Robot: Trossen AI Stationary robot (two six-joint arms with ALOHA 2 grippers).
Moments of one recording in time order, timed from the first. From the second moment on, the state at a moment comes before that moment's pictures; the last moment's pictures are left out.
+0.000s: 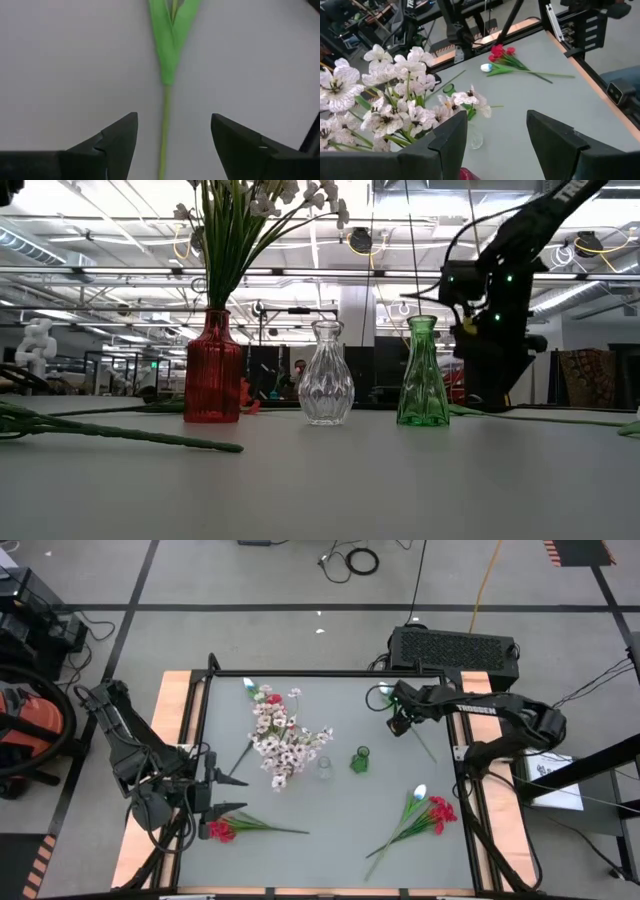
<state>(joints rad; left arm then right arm) -0.91 1.05 1.06 -0.61 -0.86 -0.11 -0.60 1.40 0.73 -0.67 0.28 0.37</state>
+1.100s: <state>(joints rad) -0.91 1.05 1.06 -0.65 -0.86 -0.15 -0.65 1.53 0.72 -0.55 0.26 0.35</state>
